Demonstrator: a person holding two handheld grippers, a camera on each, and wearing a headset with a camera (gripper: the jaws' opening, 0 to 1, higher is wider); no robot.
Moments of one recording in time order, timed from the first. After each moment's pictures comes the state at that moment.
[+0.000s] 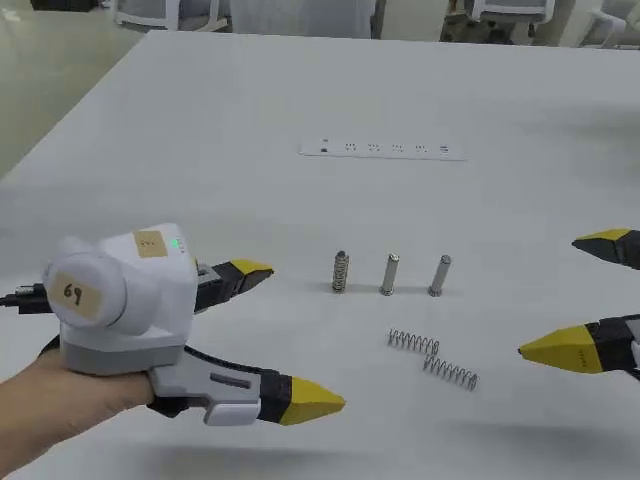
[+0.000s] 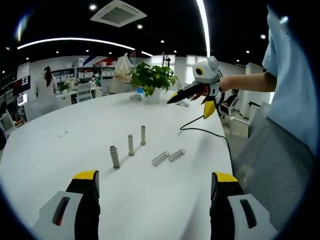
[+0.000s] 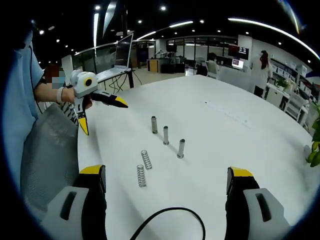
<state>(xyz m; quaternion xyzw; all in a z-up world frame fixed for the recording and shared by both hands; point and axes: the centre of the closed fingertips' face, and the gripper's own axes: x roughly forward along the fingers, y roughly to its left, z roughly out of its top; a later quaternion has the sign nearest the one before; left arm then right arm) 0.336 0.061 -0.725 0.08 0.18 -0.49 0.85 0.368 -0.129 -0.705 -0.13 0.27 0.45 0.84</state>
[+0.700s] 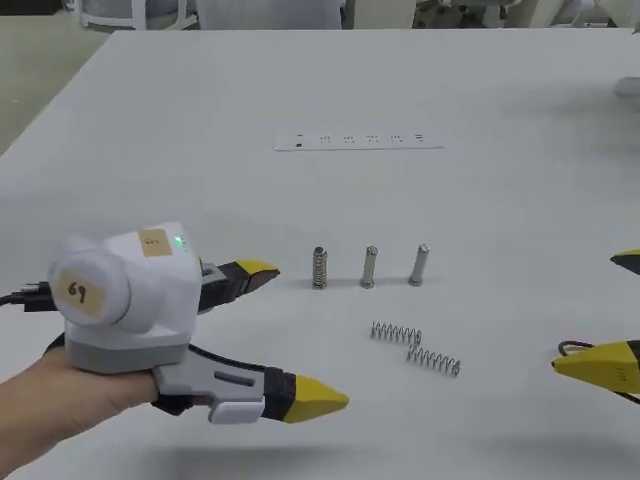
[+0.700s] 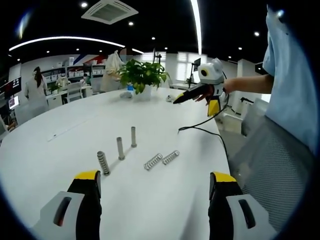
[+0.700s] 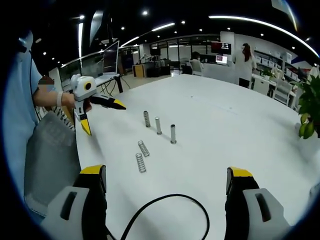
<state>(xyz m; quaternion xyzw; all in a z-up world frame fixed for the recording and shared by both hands) 0.338 0.039 -0.729 0.09 0.19 -0.52 0.83 0.346 -0.160 -0.707 -0.08 0.28 0.40 0.87</state>
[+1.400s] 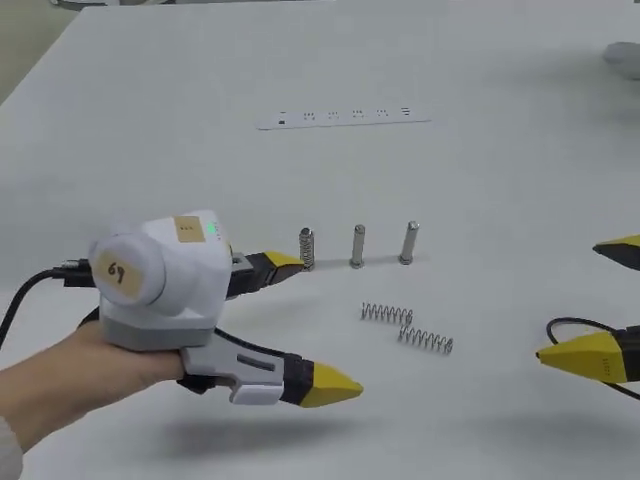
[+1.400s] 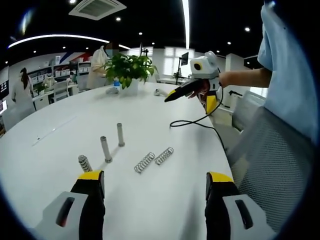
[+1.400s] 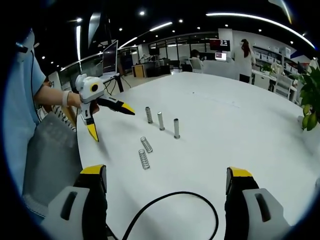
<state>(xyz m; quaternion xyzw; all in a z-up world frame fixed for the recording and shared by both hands) 0.343 0.010 -0.750 0.11 0.20 -0.57 0.79 0.337 -0.157 -0.723 -0.06 0.29 0.40 0.86</state>
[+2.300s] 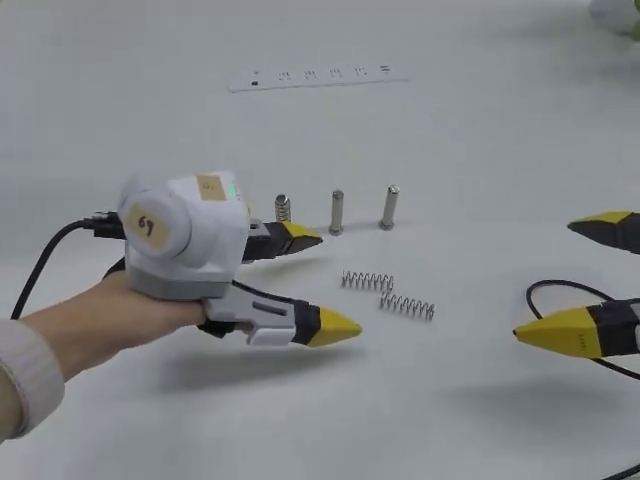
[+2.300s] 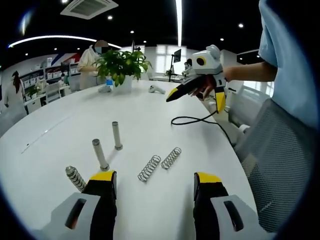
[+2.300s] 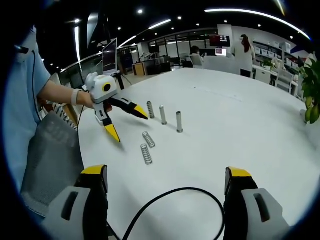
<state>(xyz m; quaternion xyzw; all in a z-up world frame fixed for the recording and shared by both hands) 0.364 -0.015 -0.772 0.12 0.20 -0.59 0.77 0.332 -0.156 -0.736 -0.06 0.30 0.41 0.86</state>
